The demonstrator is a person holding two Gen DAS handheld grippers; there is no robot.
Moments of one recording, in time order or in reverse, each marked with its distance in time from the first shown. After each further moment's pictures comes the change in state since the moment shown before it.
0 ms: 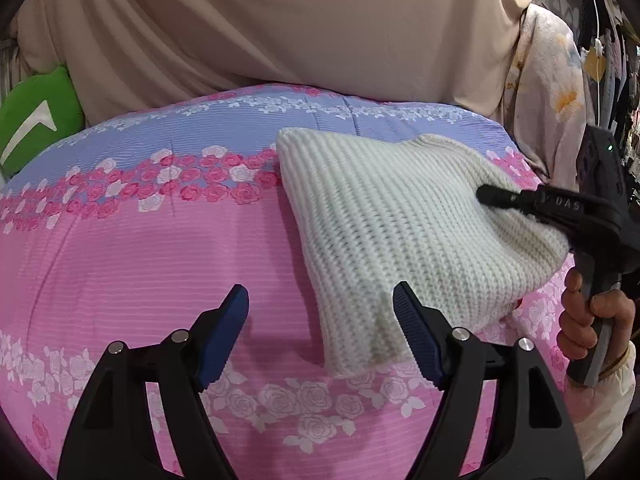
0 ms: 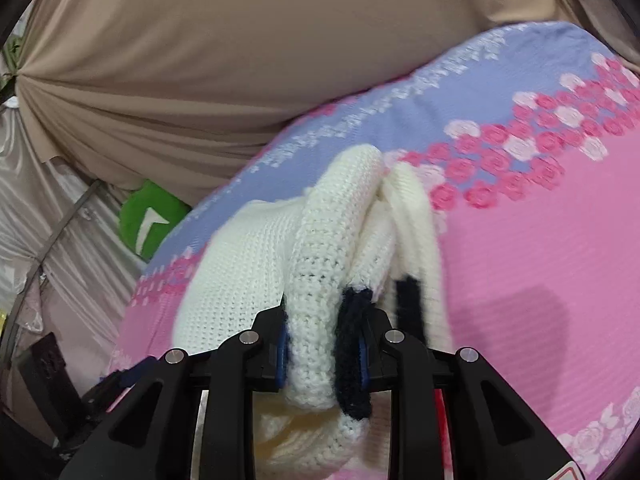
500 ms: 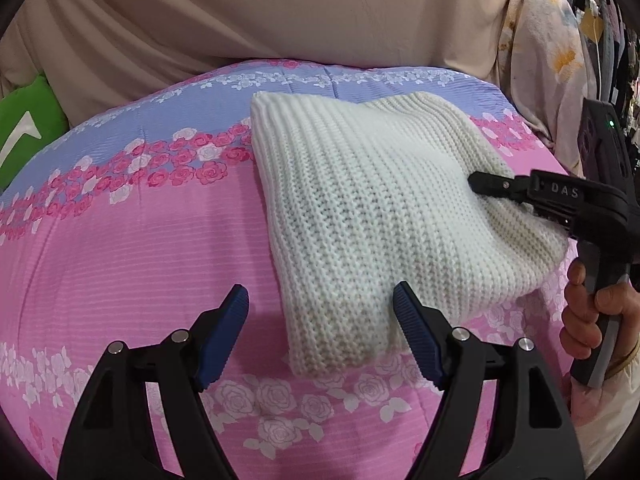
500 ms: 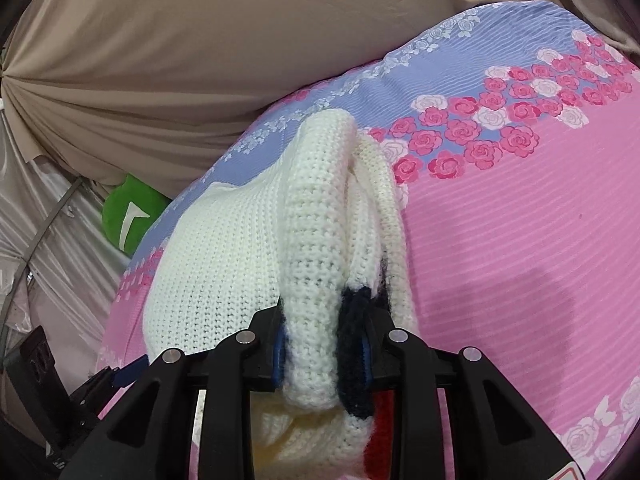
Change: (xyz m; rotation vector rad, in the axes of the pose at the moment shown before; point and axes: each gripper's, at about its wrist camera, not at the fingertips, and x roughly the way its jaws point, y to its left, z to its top) left arm 0.025 -0.036 -0.013 0.073 0.082 0.026; right arm 0.006 -0.020 -0.012 0.010 0.018 -0.018
